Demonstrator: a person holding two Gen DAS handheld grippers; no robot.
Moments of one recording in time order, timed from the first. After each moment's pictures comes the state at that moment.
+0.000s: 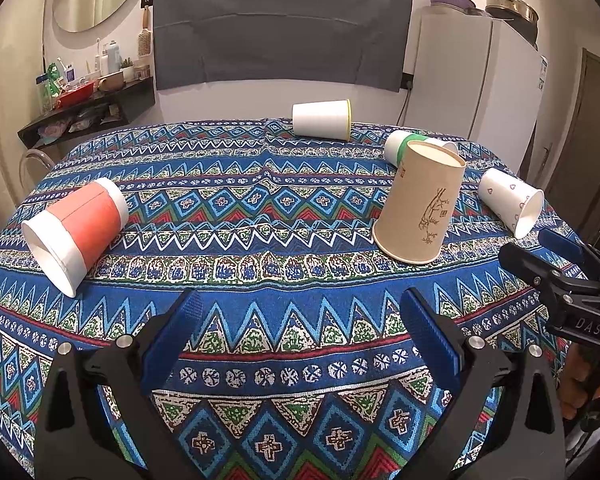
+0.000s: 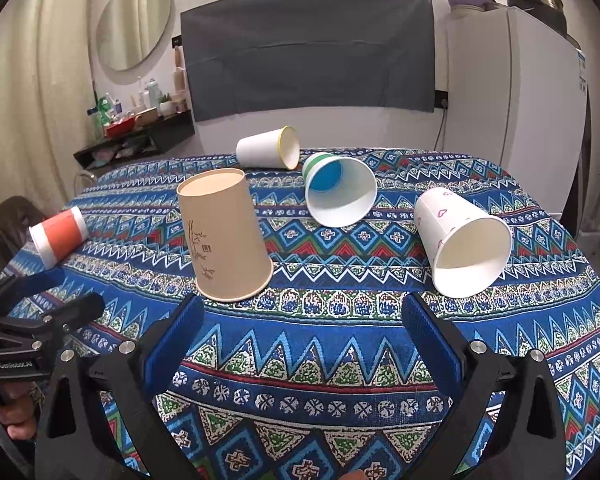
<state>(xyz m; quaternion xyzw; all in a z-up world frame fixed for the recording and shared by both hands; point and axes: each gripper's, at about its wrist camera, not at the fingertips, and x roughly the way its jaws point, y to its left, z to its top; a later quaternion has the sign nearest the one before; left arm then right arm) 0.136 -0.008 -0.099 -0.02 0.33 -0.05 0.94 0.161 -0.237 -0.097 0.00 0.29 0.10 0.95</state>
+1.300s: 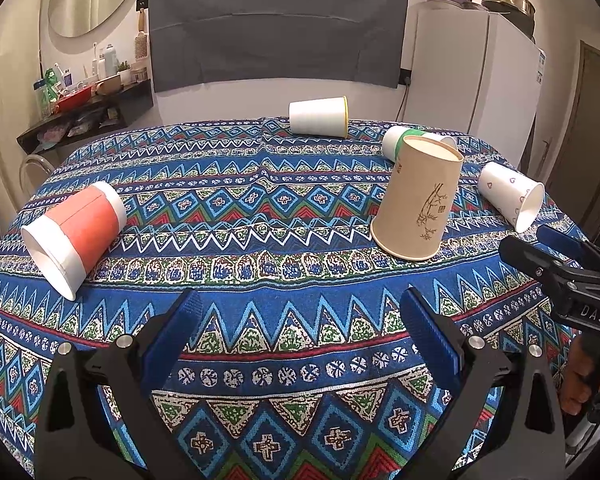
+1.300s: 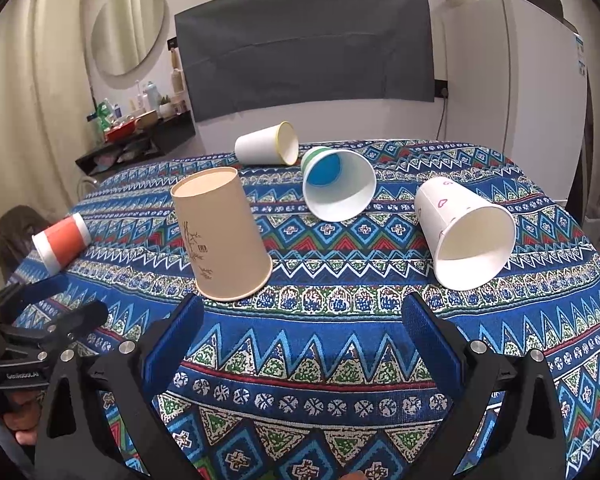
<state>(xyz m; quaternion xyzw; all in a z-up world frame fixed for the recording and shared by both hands) 0.135 -0.017 -0.099 -0.01 0.34 -0.05 0.94 0.165 -0.245 -0.099 0.02 0.30 0.10 0.95</state>
